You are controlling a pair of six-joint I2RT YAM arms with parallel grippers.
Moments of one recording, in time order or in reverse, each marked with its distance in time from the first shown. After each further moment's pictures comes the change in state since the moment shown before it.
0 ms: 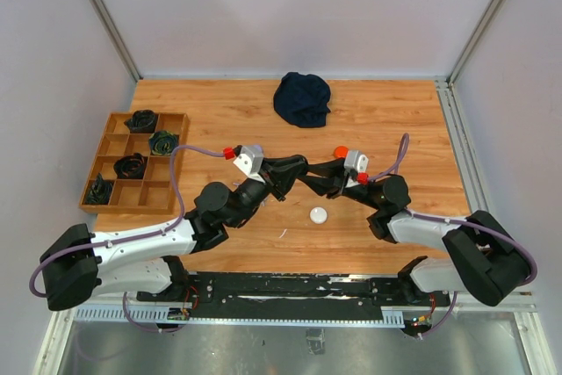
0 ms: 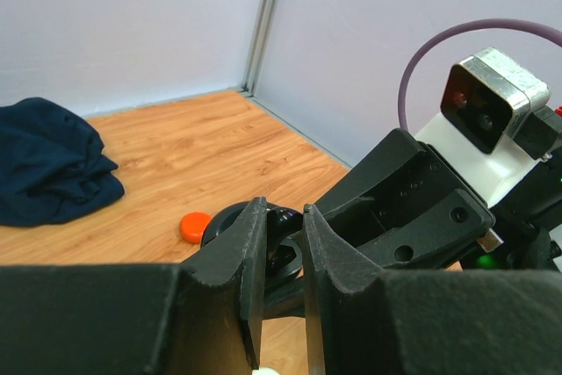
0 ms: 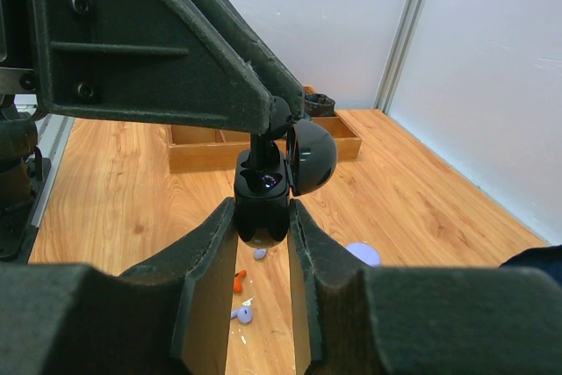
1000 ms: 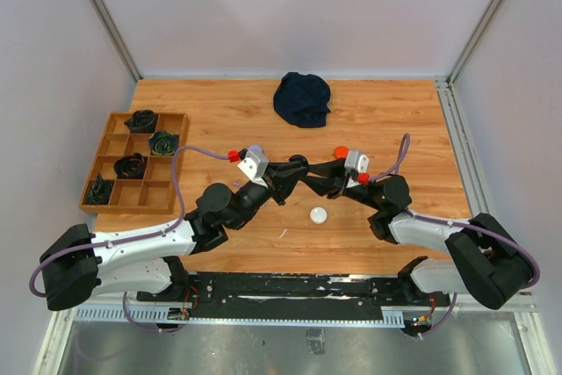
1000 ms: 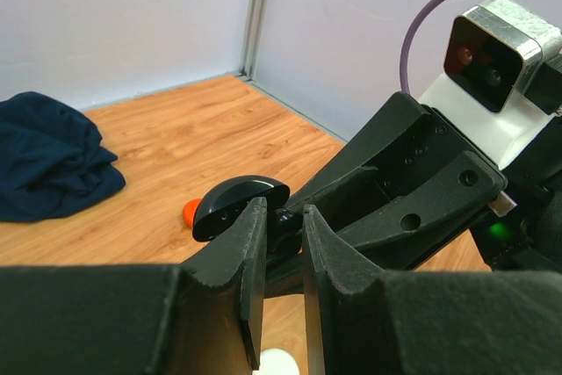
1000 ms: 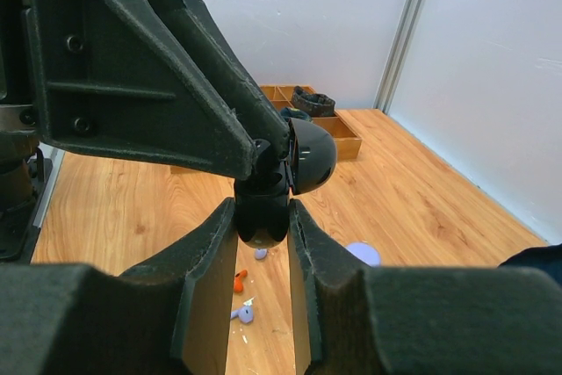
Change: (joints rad) left arm -0.006 -0.003 -0.015 -0.027 0.037 0.041; right arm 0.001 -0.024 0.000 -0.022 0.004 -0.002
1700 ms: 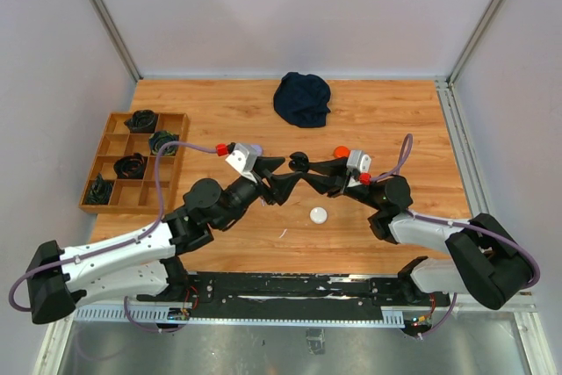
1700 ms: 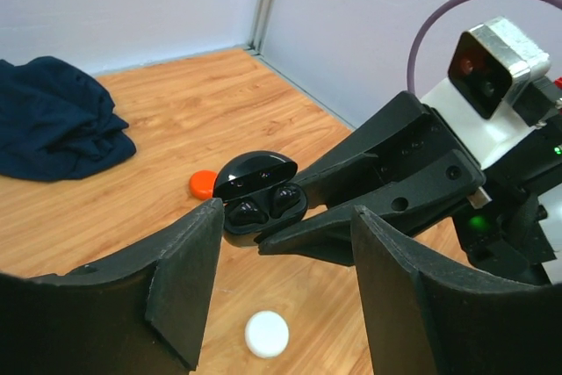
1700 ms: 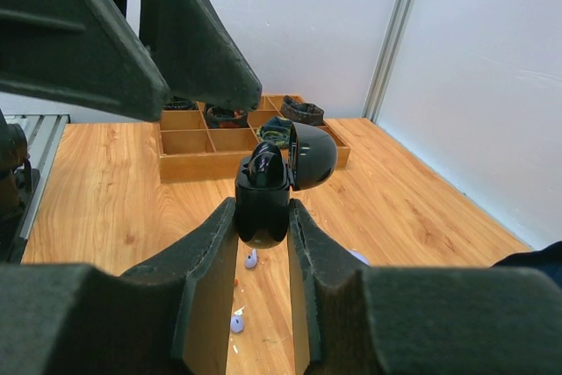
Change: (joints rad) left arm -0.005 -0.161 0.075 -0.319 -0.049 -0.069; right arm 0.000 0.000 0.000 0.020 0.023 -0.003
